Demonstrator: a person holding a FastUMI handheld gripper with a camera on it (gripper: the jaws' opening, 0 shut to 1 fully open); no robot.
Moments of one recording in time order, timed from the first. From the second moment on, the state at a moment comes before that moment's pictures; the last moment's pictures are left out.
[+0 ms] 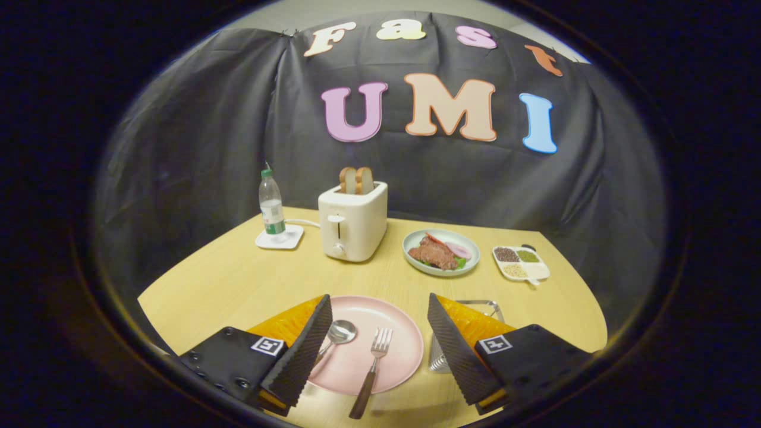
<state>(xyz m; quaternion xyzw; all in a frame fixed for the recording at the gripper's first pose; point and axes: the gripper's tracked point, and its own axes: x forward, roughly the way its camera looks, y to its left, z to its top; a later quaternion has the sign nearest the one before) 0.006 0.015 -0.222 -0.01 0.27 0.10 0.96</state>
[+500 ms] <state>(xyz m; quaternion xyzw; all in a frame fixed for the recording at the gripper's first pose) -0.017 0.016 -0.302 -0.03 0.38 0.10 0.92</state>
